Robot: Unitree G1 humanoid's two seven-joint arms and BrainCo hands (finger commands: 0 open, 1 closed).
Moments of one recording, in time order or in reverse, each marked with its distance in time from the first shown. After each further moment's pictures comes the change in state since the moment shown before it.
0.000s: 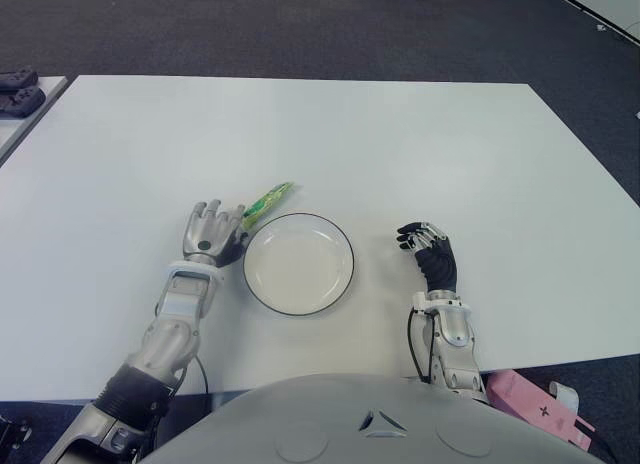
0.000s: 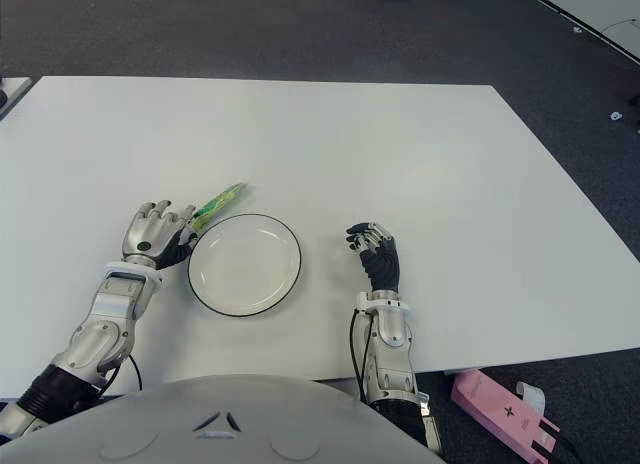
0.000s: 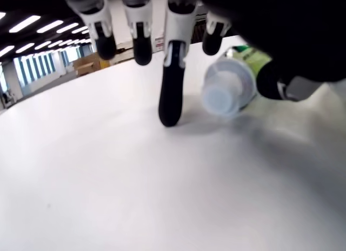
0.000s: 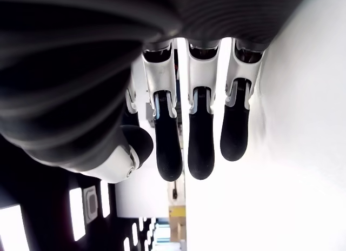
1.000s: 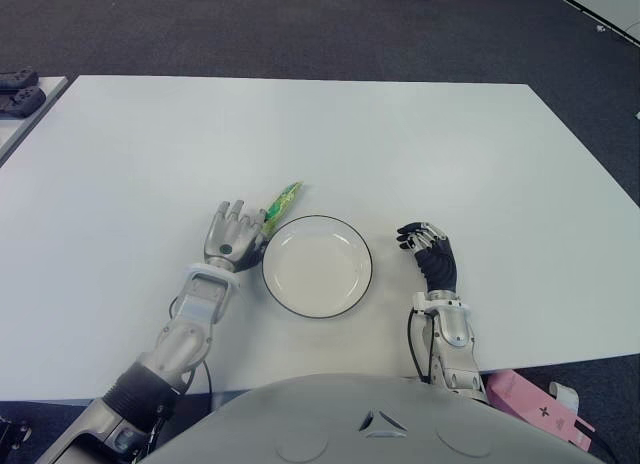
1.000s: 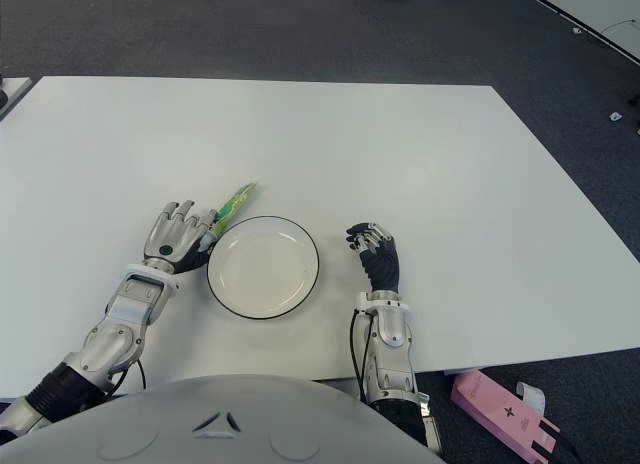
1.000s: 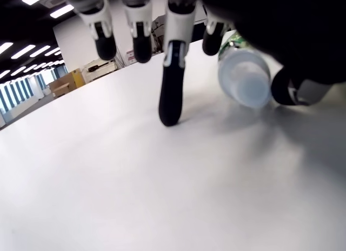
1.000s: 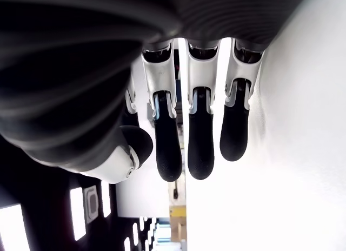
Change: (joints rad) left arm -0.025 0.001 -0.083 -0.006 0.065 0.001 0.015; right arm -0.002 -0.003 0.000 0.009 0.001 -0.011 0.001
